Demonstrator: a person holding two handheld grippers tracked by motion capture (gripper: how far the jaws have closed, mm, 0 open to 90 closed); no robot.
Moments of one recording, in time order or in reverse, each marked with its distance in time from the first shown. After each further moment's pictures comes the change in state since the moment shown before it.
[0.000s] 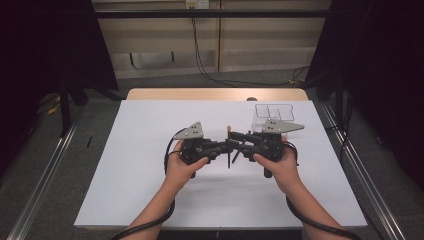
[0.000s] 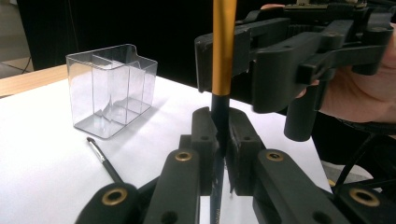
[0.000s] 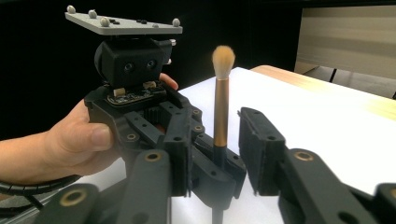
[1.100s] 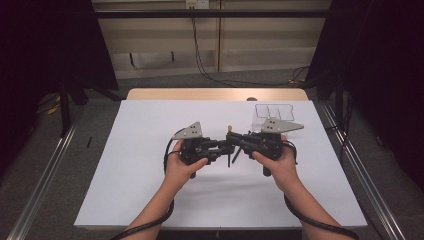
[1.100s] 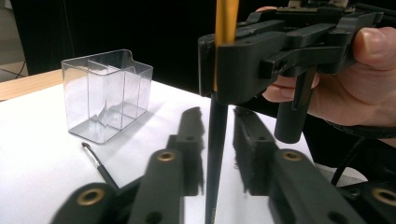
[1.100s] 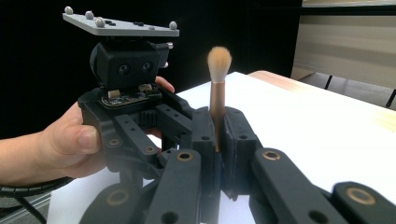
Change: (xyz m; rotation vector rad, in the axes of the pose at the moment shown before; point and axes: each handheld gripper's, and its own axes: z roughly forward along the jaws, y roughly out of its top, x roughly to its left) left arm -0.001 0.002 -0.002 -0.020 -0.017 -0.004; right arm 0.001 0.003 0.001 -0.015 -0.010 -0.029
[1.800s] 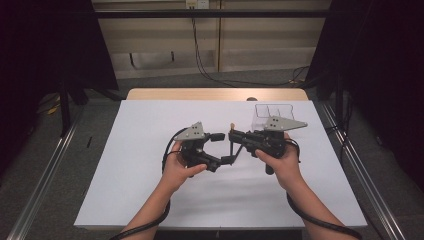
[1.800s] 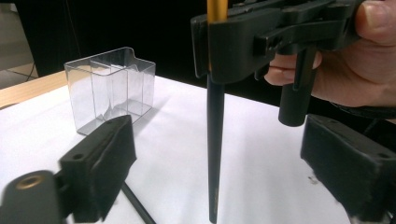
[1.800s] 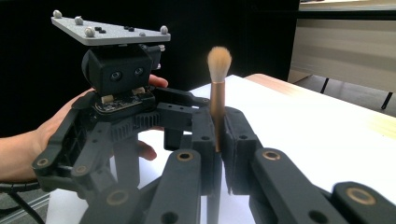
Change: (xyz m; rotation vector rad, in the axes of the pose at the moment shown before) left arm -0.004 0.004 -0.001 0.044 0.022 0.047; right arm -0.002 0.006 -0.006 -0.005 -0.007 -0.006
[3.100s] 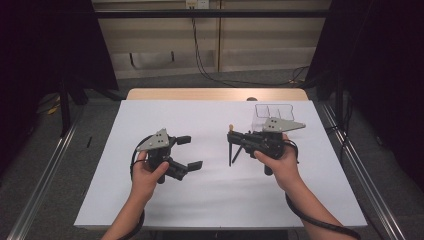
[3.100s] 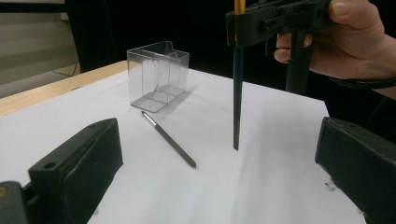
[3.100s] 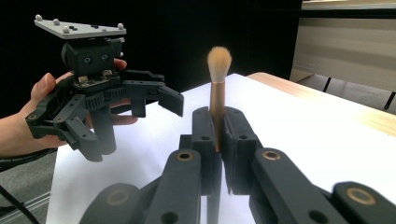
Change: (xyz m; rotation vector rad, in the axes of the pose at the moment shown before) left arm 0.000 -0.020 -0.085 -0.011 0.121 0.031; right arm 0.001 -0.003 0.003 0.004 0.006 -0.001
